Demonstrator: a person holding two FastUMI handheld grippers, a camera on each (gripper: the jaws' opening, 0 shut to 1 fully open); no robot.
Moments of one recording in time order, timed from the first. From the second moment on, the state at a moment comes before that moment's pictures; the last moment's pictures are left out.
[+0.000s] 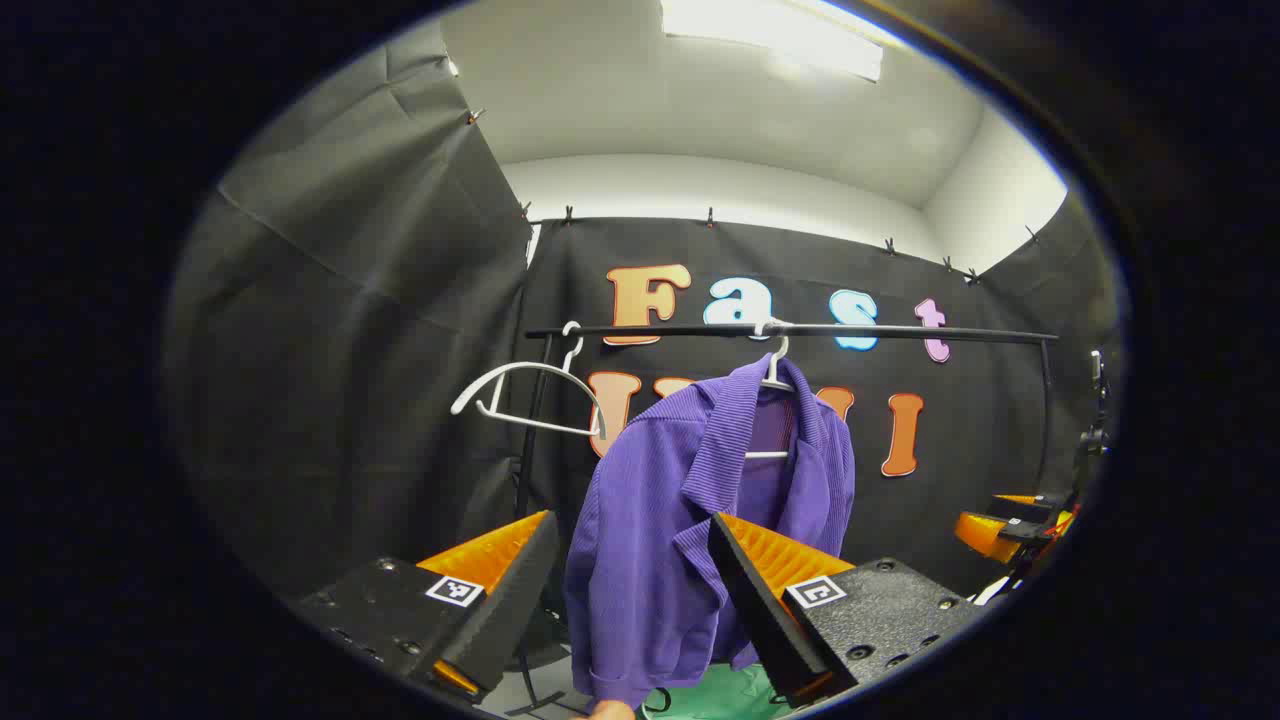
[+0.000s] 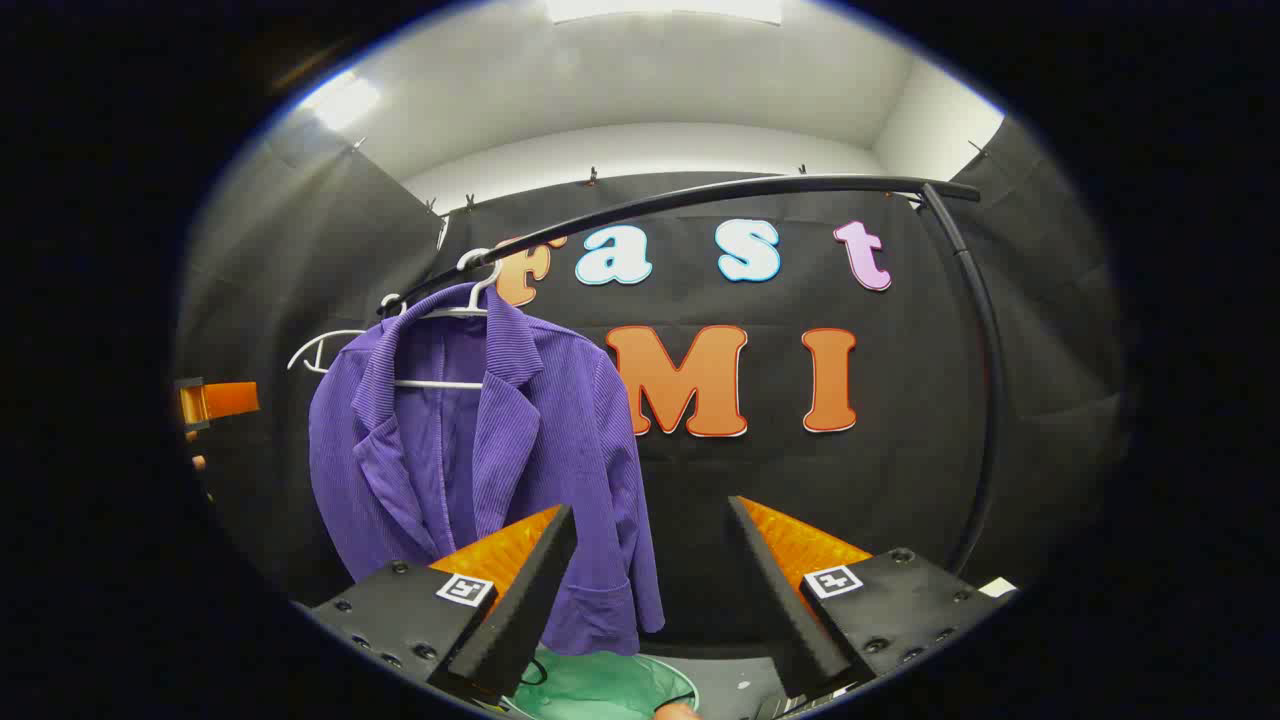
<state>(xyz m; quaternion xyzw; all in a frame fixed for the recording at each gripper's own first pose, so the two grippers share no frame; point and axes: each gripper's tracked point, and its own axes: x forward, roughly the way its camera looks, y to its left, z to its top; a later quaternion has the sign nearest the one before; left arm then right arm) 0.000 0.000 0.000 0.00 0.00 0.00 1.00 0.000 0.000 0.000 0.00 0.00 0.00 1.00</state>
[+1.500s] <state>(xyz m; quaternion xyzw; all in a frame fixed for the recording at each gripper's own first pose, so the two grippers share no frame) 0.066 -0.069 -0.099 0.00 0.09 -0.05 0.99 0.082 0.103 -0.047 0.04 0.05 0.11 0.99</state>
